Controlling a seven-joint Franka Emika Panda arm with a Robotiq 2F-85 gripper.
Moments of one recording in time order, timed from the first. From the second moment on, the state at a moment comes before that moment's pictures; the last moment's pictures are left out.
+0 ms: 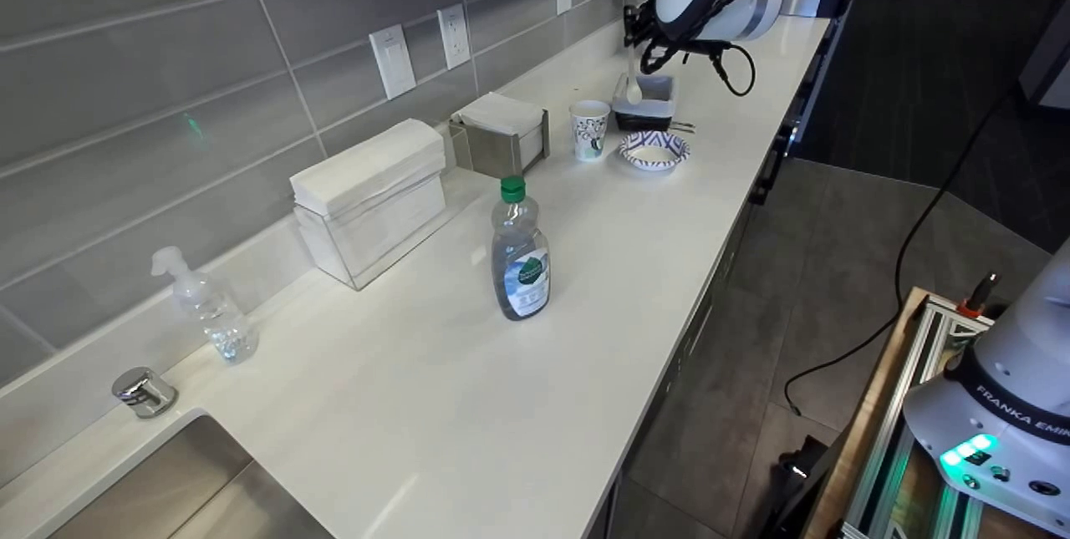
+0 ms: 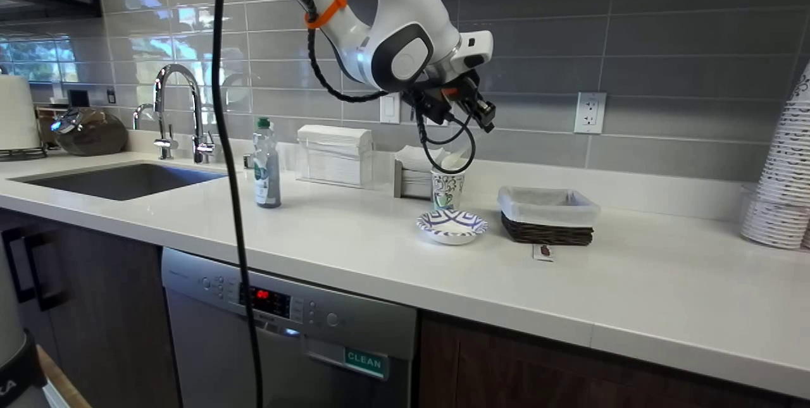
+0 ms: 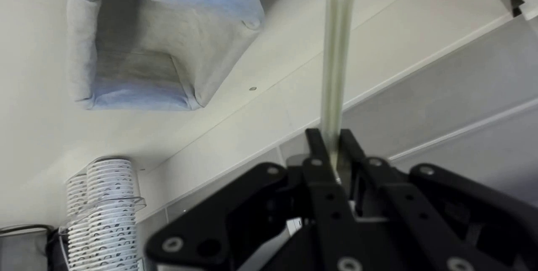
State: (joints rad) arm -0.13 0.21 -0.14 -2.06 0.27 3.15 0.12
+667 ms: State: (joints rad) arm 0.10 0.32 -0.31 -2.02 0.30 3.39 0.23
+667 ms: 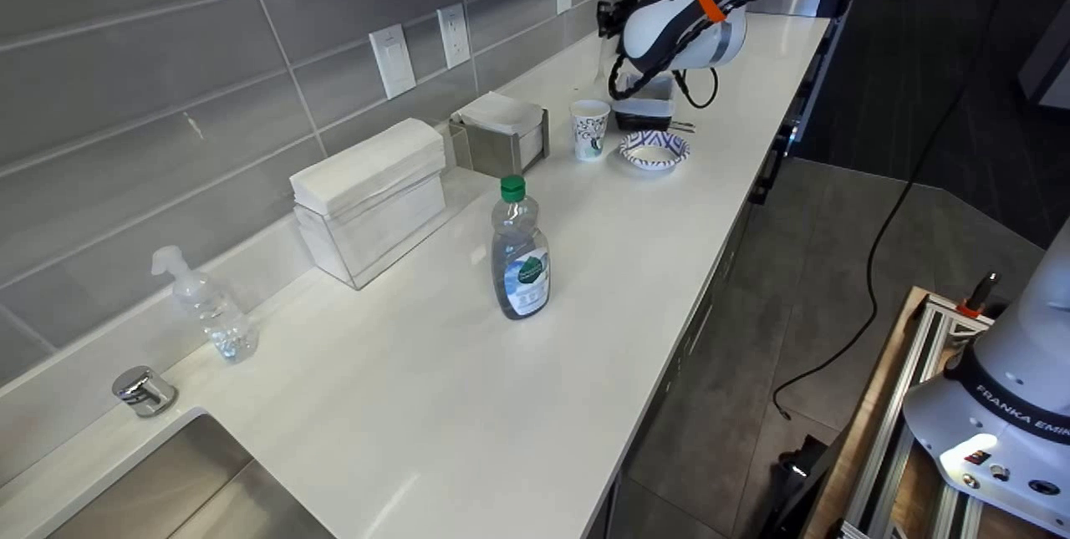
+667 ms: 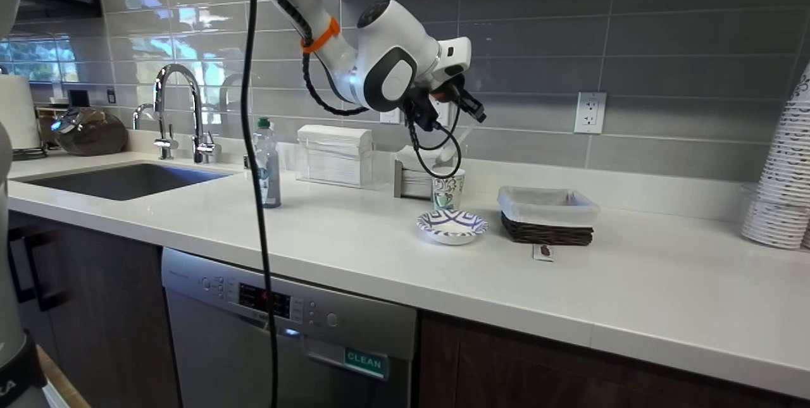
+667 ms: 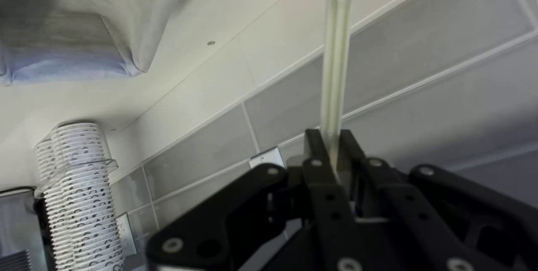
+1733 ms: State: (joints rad) arm 0.37 0.53 -0.55 -1.93 0.42 3.43 0.23
